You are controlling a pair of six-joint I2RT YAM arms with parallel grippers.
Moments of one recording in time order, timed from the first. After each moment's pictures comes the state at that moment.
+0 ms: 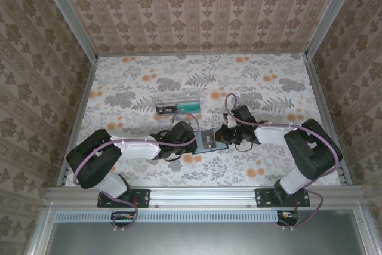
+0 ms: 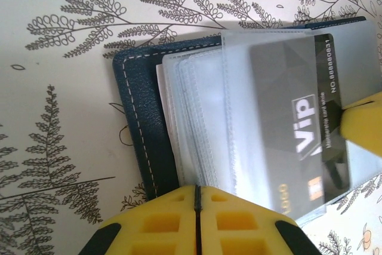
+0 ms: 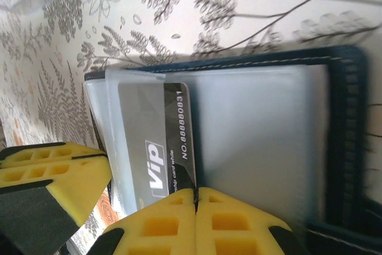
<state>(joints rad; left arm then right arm) -0.96 1.53 0.60 0.02 0.02 -0.92 0.45 1.57 0.61 -0.01 -0.51 0.70</state>
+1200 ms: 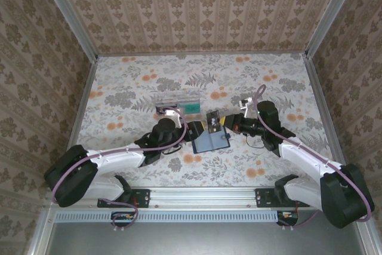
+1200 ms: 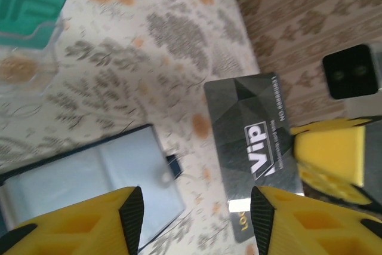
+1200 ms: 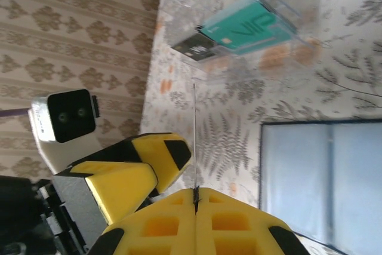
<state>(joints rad) -0.91 1.29 0.45 0.52 0.09 -0.97 0.34 1.12 0.49 0.20 -0.67 0.90</state>
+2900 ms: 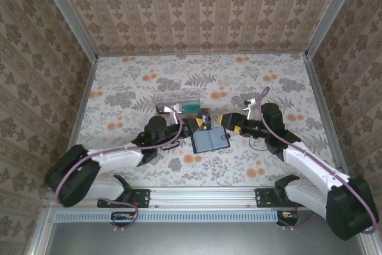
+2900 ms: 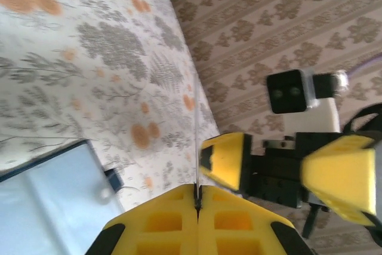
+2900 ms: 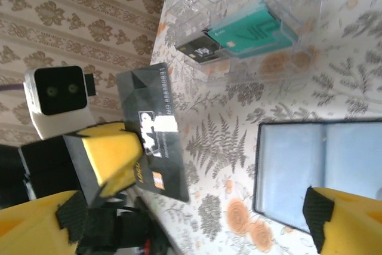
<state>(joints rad) -0.83 1.25 0.43 0.64 0.28 -0.99 0.34 0.99 0.48 0.07 -0.62 0.81</state>
